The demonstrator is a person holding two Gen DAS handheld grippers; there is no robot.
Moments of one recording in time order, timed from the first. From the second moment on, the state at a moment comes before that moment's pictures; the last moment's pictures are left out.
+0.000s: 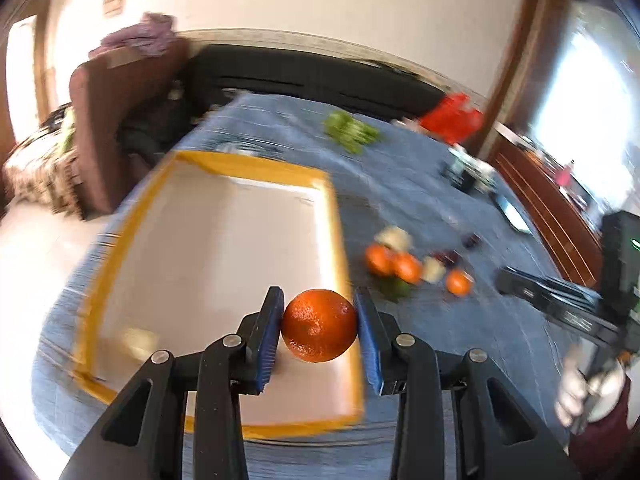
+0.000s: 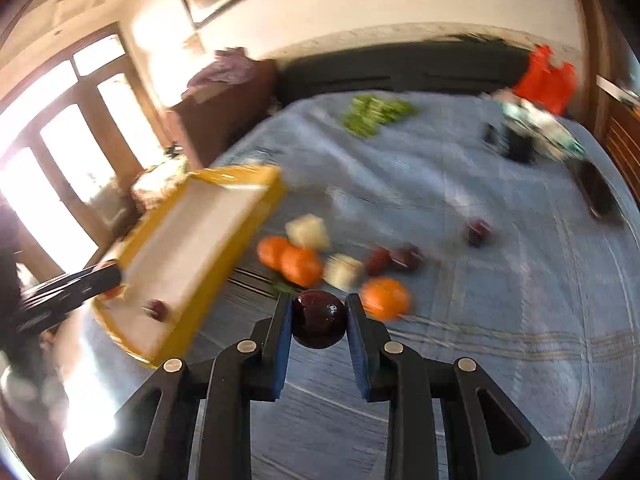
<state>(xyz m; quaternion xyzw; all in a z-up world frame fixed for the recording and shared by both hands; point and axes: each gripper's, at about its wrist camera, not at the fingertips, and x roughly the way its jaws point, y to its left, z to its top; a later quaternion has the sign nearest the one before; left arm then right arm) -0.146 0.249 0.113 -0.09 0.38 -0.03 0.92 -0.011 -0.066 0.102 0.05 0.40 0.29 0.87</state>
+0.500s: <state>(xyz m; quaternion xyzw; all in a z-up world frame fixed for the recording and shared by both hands) -0.069 0.360 0.048 -0.15 0.47 0.07 0.87 0.021 0.138 0.044 -0.01 0.49 0.38 0.78</state>
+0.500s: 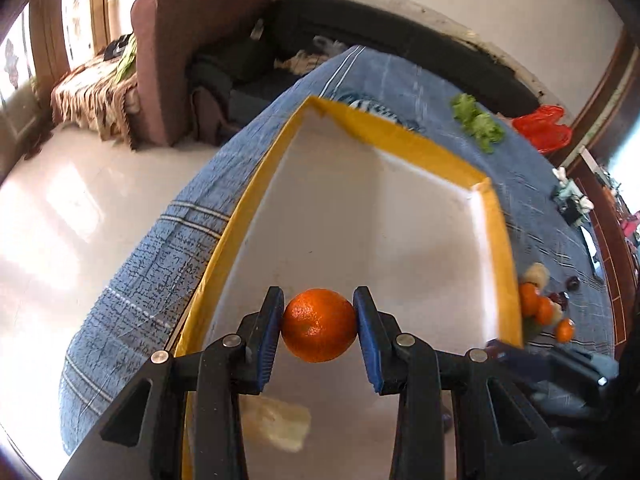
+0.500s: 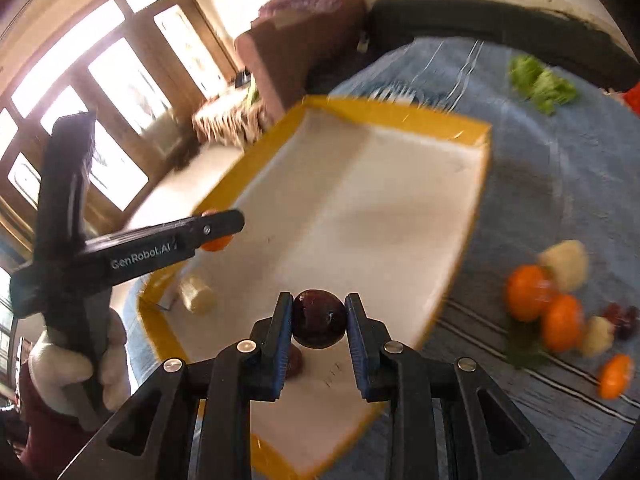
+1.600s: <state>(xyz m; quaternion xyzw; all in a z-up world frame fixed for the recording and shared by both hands) -0.181 0.235 0.127 -0.05 0.33 0.15 0.93 0.020 -0.048 0.079 0.04 0.45 0.25 0.86</state>
